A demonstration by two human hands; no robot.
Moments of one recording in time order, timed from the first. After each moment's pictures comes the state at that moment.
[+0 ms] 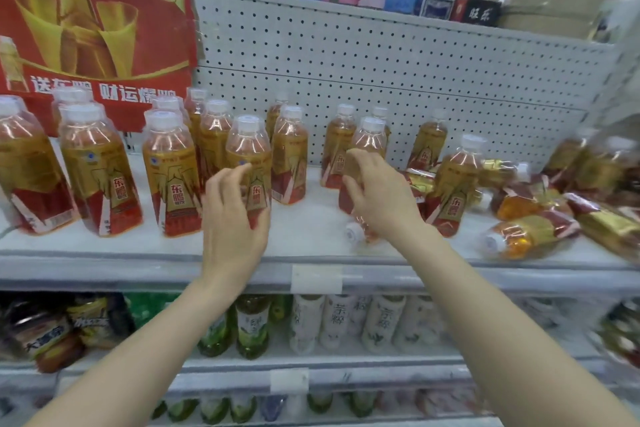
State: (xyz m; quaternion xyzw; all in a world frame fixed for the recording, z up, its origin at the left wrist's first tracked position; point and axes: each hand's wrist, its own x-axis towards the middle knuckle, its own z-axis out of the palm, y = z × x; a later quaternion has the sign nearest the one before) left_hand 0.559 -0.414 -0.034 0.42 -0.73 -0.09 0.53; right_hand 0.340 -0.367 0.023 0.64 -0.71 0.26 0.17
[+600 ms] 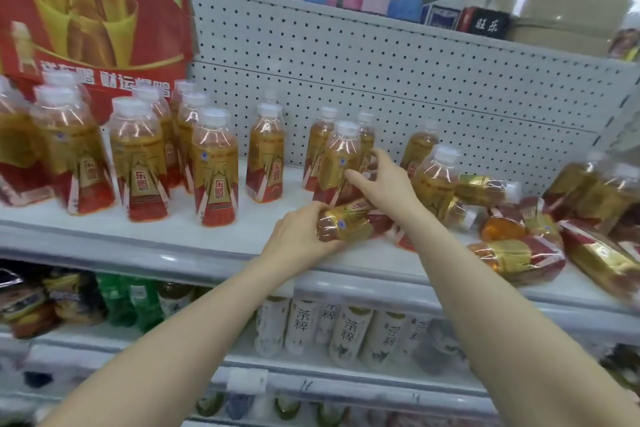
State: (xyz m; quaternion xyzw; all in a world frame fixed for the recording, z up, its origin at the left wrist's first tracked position) left_hand 0.425 -0.385 -0.028 0.44 -0.83 -0.22 0.28; right_hand 0.252 -0.375 0.038 0.59 -0.73 0.34 -0.04
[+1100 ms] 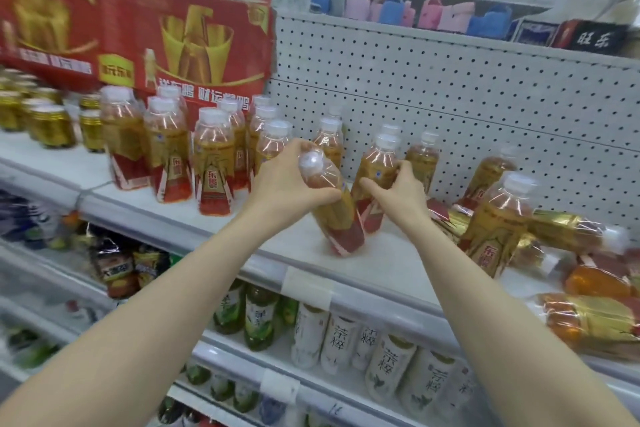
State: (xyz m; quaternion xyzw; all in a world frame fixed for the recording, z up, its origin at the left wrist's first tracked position) left_hand 0.499 -0.376 0.050 0.51 -0.71 -0.20 0.45; right_hand 0.282 -0.426 0.024 0.59 -0.67 0.43 -0.11
